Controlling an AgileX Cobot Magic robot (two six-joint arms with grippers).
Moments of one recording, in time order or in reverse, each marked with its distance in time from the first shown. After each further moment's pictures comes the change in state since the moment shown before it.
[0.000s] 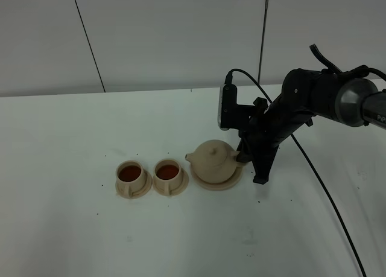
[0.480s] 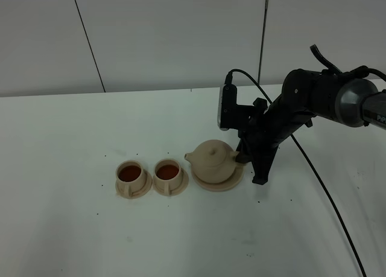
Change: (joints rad) left arm 0.000 0.000 0.000 0.000 0.000 0.000; right arm 0.000 0.000 0.004 0.013 -0.001 -0.006
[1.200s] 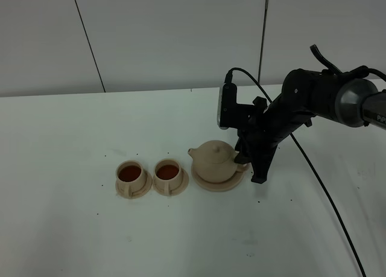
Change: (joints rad) left arm 0.000 0.000 0.000 0.000 0.000 0.000; right arm 0.000 0.000 0.000 0.006 -0.014 -0.002
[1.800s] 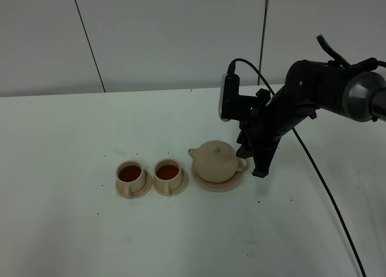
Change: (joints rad) left arm 0.000 0.000 0.000 0.000 0.000 0.000; right arm 0.000 -0.050 0.000 -0.033 0.027 0.059
